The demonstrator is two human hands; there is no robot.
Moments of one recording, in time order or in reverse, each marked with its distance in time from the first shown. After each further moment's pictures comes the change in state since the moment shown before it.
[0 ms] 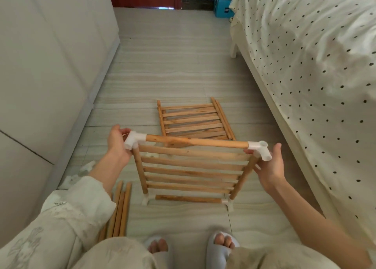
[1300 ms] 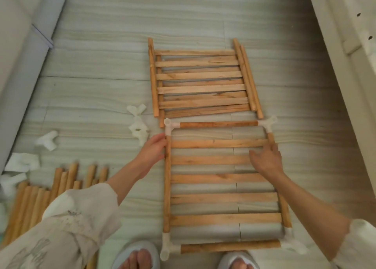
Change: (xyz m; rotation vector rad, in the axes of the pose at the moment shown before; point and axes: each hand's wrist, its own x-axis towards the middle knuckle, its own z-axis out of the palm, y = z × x) left_hand 0.105 -0.179 0.037 0.610 -0.357 -0.212; right_hand 0.181 0.144 0.007 -1.453 -0.046 0.090
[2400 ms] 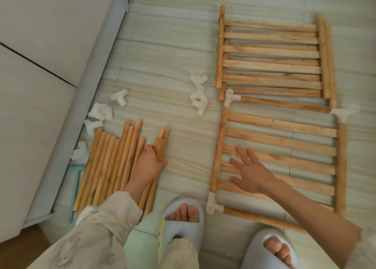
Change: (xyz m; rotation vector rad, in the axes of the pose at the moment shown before) left_hand -0.075 -0.122 -0.129 0.784 0.401 -0.192; right_hand -0.123 -0.083 0.078 -0.687 -0.610 -0.704
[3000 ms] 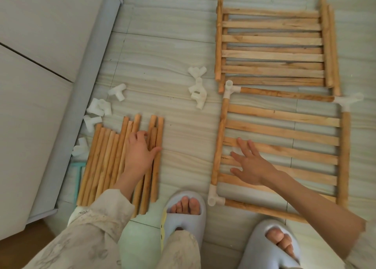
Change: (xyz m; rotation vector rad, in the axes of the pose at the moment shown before) left_hand 0.000 -0.012 -0.014 -0.005 0.236 0.125; right_hand 0.002 0.002 0.003 0.079 0.004 -0.013
